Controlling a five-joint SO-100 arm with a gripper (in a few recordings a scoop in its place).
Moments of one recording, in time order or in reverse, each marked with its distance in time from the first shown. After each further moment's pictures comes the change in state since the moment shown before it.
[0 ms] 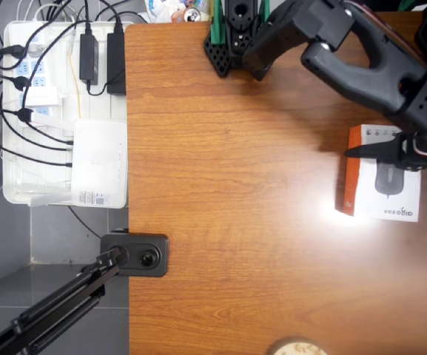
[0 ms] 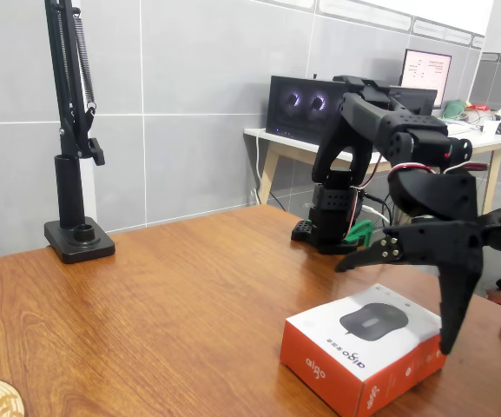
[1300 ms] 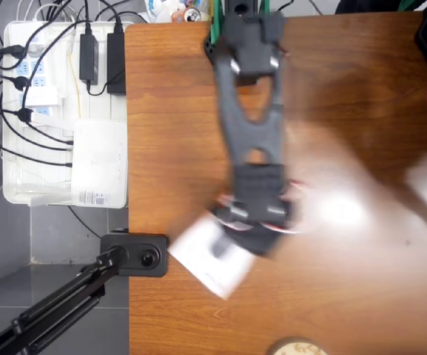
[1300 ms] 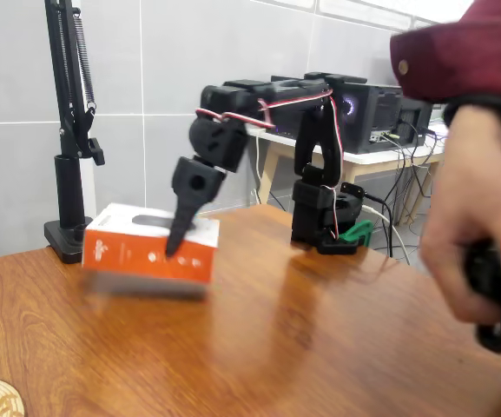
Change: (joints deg) arm 61.9 15.5 13.9 12.6 24.0
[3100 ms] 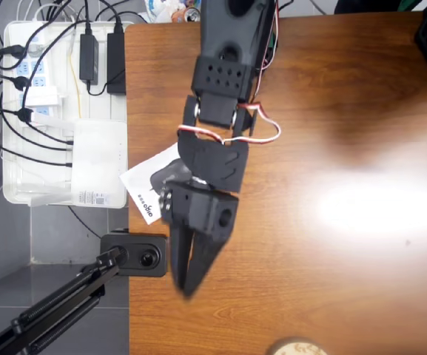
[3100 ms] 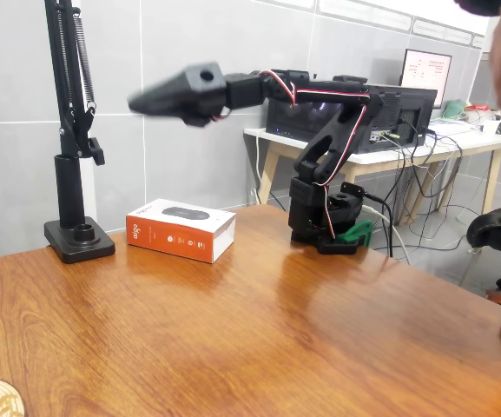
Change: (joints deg) arm 6.2 33.2 26.9 -77.7 -5.8
